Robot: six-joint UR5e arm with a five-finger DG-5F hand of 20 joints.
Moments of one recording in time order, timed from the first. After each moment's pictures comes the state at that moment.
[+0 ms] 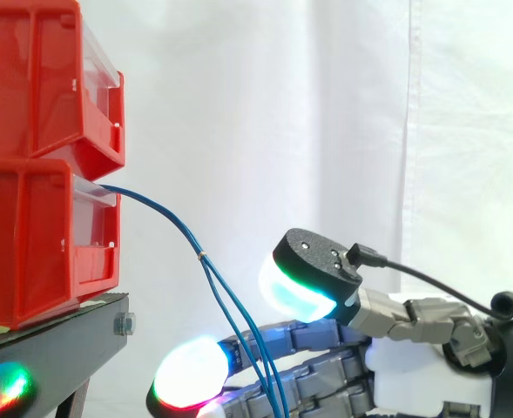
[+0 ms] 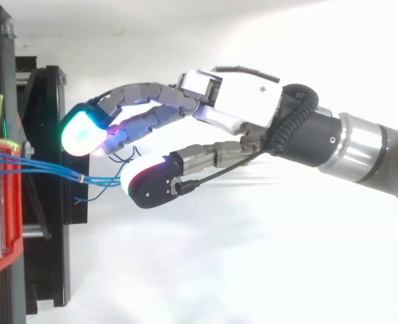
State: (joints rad) arm 0.15 -2.39 -1.34 -2.46 -1.18 -0.15
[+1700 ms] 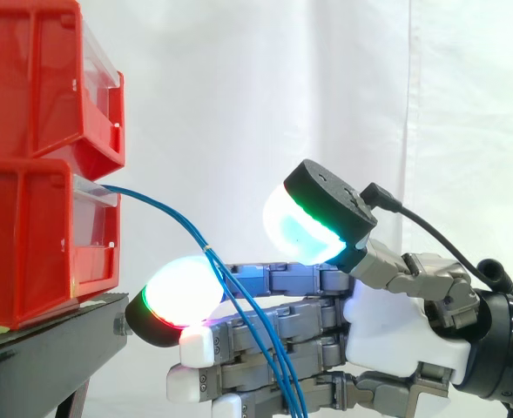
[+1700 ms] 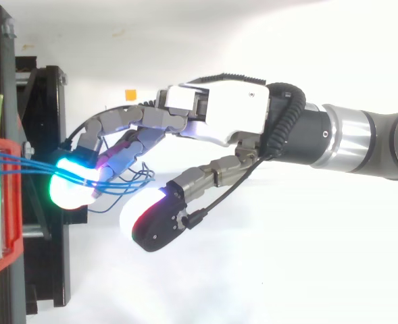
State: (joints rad) arm 0.11 -2.40 -1.32 -2.32 -1.39 -0.11
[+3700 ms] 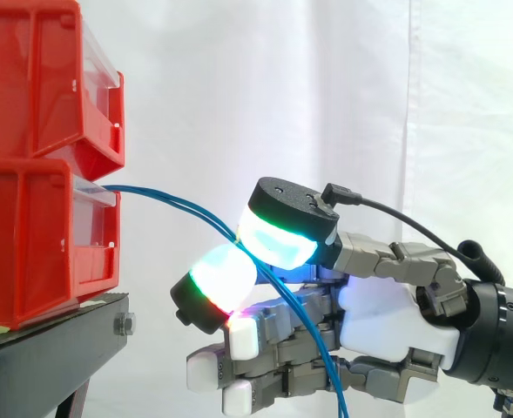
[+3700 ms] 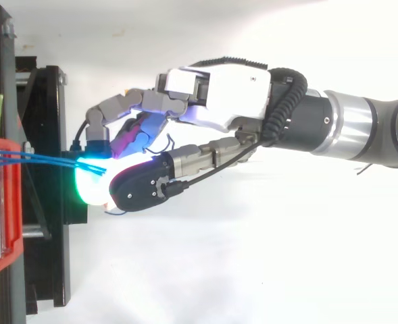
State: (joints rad) arm 0.09 -2.40 -1.31 -2.32 -1.41 -0.14
